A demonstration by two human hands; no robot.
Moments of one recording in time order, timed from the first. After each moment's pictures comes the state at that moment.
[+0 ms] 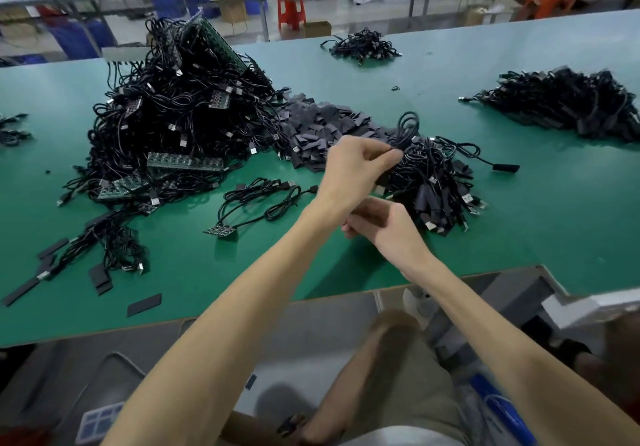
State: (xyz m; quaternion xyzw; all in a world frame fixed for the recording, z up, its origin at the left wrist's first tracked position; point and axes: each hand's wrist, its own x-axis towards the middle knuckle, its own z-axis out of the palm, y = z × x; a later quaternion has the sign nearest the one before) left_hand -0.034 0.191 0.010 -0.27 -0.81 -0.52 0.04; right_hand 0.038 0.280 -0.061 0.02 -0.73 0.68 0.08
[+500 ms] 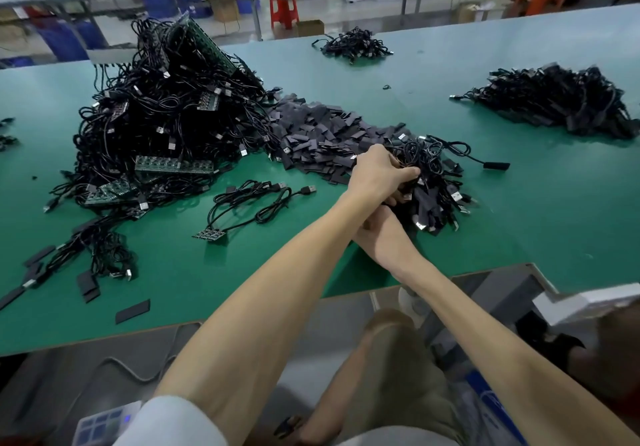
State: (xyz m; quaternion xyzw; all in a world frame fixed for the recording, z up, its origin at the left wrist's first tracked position) left_hand -0.047 0.251 -0.008 -0.18 -0.85 -0.48 -0.11; right_hand 0.041 0.275 -0.051 -0.01 -0.77 0.63 0.07
